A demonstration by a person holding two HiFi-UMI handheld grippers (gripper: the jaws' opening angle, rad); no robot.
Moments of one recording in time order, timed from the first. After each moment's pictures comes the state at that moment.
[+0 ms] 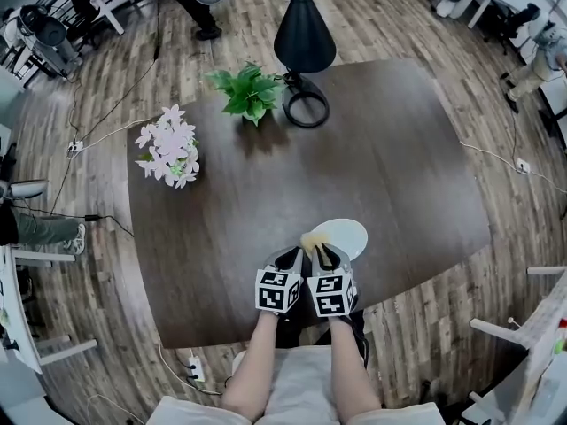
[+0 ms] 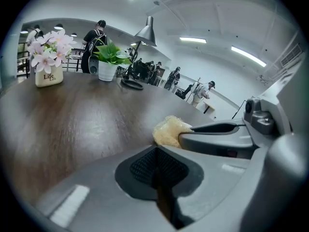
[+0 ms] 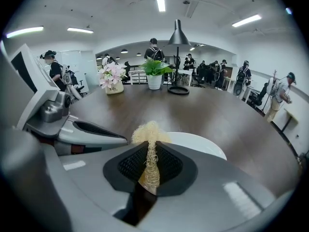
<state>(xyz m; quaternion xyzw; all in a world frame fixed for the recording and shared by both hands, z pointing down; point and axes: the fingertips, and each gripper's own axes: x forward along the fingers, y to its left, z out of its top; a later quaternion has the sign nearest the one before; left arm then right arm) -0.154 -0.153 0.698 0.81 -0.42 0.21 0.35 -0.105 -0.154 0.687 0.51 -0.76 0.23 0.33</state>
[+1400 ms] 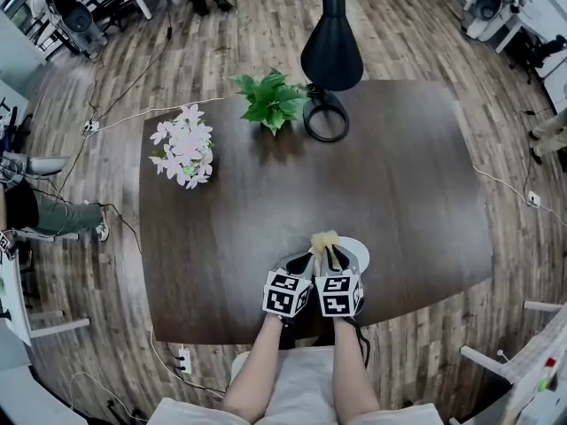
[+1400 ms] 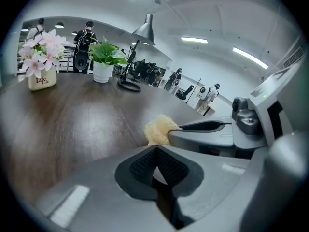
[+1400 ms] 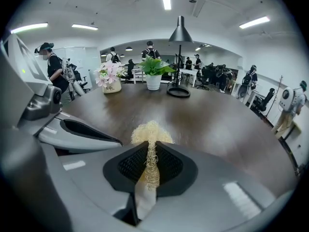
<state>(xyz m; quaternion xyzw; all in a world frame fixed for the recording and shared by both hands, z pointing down) -0.129 -0.179 0.686 0.81 -0.42 0.21 0.36 -0.087 -0.196 0.687 0.49 -0.77 0.22 0.35</state>
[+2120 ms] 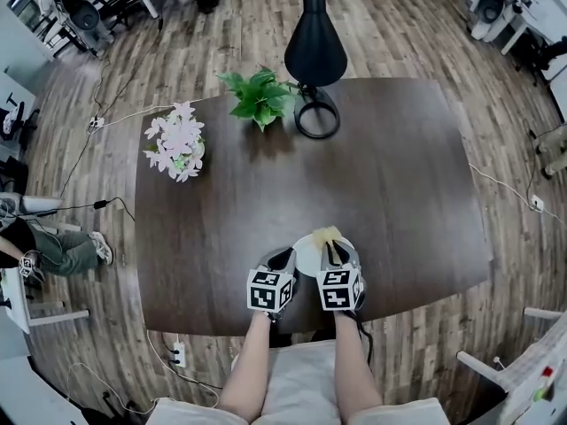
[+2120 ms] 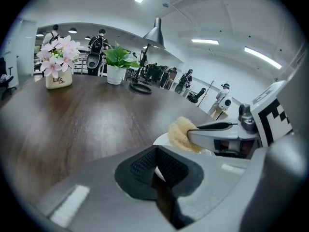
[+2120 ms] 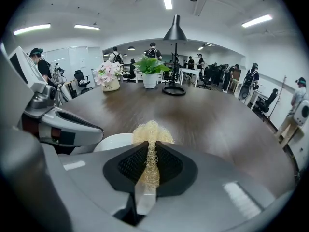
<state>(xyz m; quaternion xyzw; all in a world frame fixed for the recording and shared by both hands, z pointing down) -0.141 -0.179 0.691 0.77 -0.49 0.20 0.36 -0.047 -0.203 0.691 0.47 -0.78 0.21 0.35</state>
